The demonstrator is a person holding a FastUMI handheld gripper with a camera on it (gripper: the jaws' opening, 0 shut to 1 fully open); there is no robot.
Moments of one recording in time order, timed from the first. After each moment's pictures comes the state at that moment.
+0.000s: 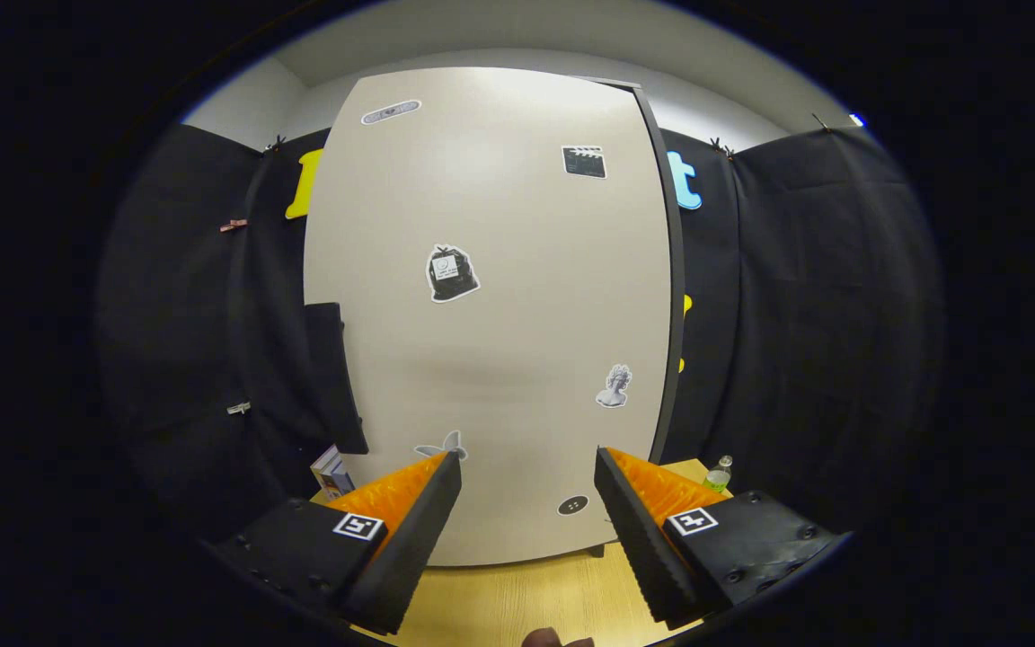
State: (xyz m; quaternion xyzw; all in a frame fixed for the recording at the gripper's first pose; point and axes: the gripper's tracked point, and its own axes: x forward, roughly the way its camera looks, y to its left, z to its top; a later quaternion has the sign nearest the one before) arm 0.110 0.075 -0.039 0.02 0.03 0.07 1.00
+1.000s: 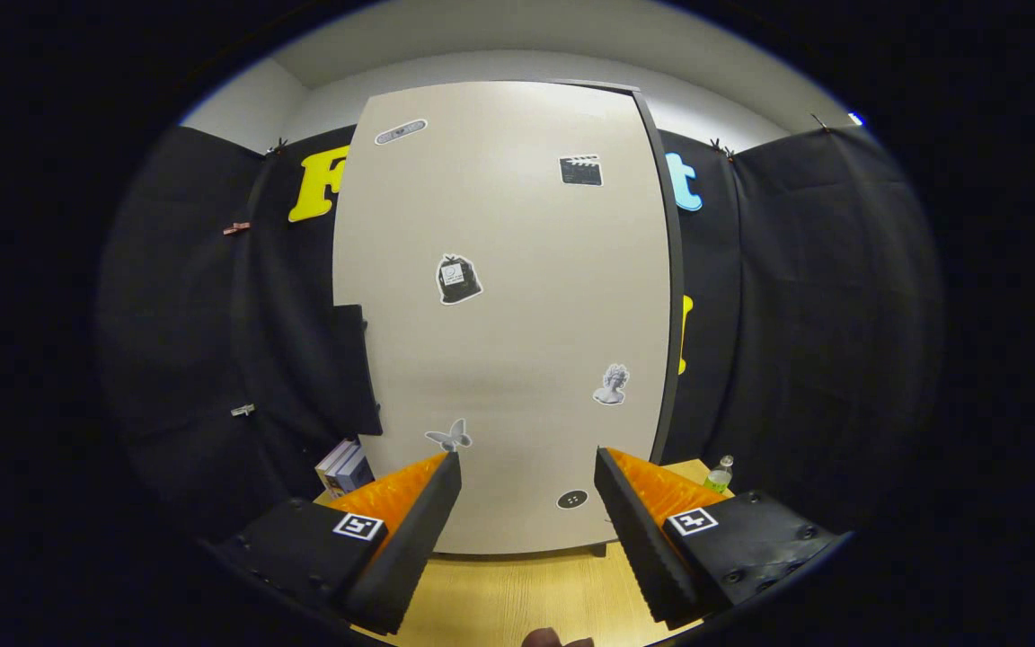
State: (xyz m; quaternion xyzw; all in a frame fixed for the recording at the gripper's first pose) arm 0.104 0.076 -0.038 0.02 0.03 0.07 1.00
